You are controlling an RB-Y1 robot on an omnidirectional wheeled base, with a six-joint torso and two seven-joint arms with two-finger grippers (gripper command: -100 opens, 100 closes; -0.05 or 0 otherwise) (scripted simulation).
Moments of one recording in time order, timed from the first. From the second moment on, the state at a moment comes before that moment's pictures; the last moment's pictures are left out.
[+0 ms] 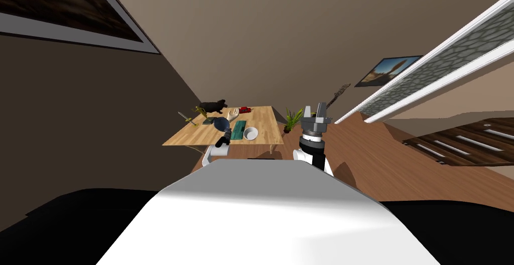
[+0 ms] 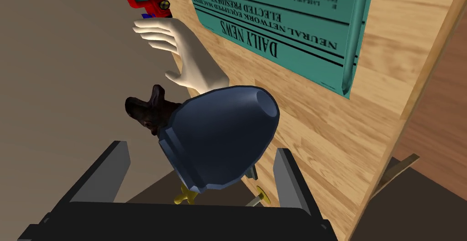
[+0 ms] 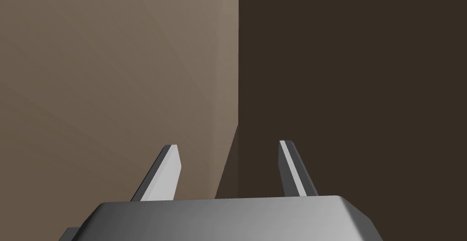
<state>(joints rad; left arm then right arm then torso) 0.30 0.17 0.02 -1.99 -0.16 0.69 -0.05 0.49 0.02 0.01 -2.30 0.07 -0.60 -0.15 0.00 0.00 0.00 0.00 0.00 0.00</state>
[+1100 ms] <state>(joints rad) 0.20 0.14 0.04 -1.88 -0.13 0.97 -0.08 0.49 0.02 0.01 -2.30 0.07 -0.60 -0.15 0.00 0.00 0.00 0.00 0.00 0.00</state>
